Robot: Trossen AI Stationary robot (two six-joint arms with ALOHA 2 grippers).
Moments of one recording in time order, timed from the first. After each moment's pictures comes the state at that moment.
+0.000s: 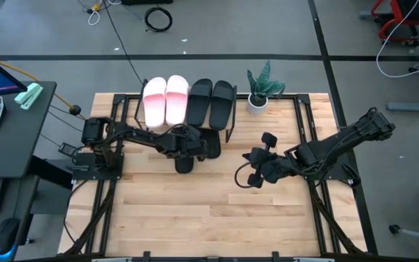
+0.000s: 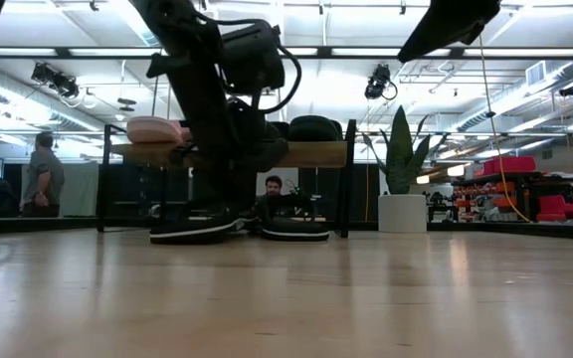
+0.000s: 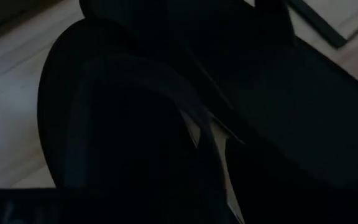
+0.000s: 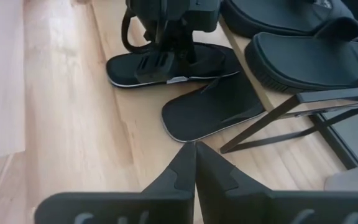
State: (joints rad) left arm 0.02 1.83 1.08 -0.42 -0.62 -0.80; right arm 0.39 1.27 1.01 -0.61 0.68 0.42
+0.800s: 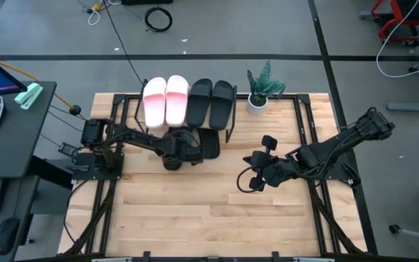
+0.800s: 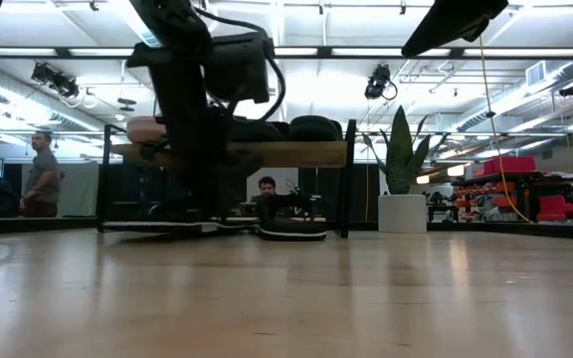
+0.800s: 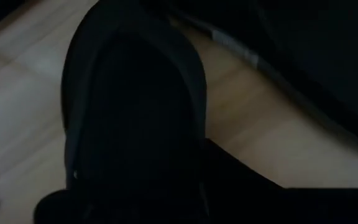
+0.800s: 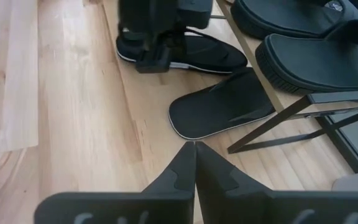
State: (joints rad) left arm -0.01 1.82 1.08 -0.63 -0.65 -0.93; right arm 0.42 1.27 1.01 -0.61 0.68 0.43
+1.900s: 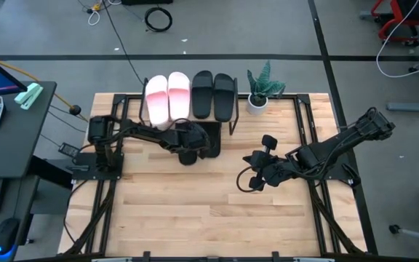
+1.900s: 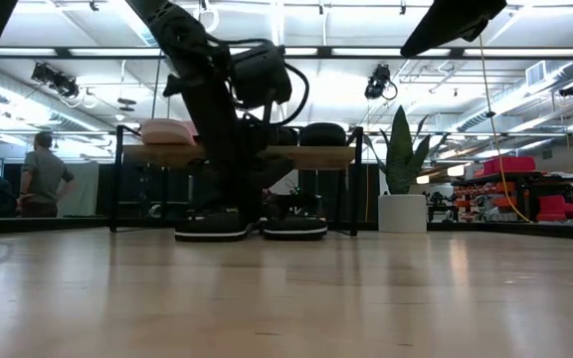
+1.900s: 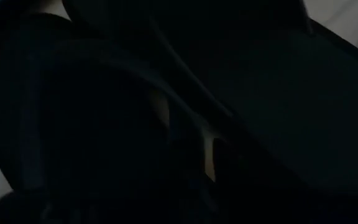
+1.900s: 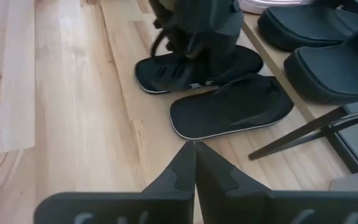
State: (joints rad) left arm 0.09 1.88 1.09 -0.31 -0.53 -0.57; right arm 0.42 1.27 1.01 -0.61 0.68 0.42
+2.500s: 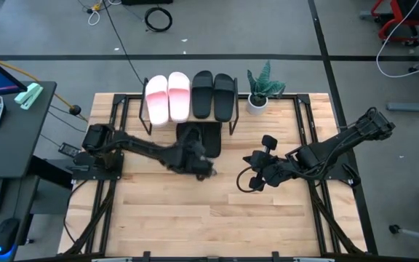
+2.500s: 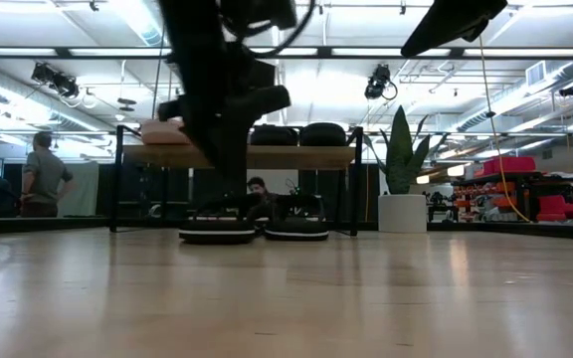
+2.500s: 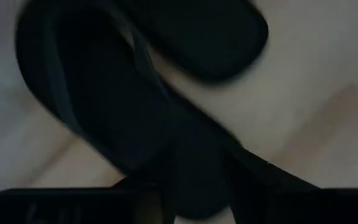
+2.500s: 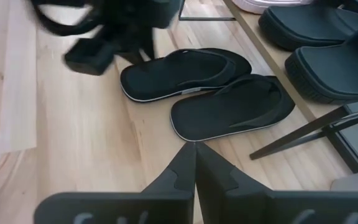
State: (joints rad) left arm -0.16 1.87 1.36 -0.85 -0.52 -0.89; right arm 0.42 1.27 1.01 -0.61 0.68 0.43
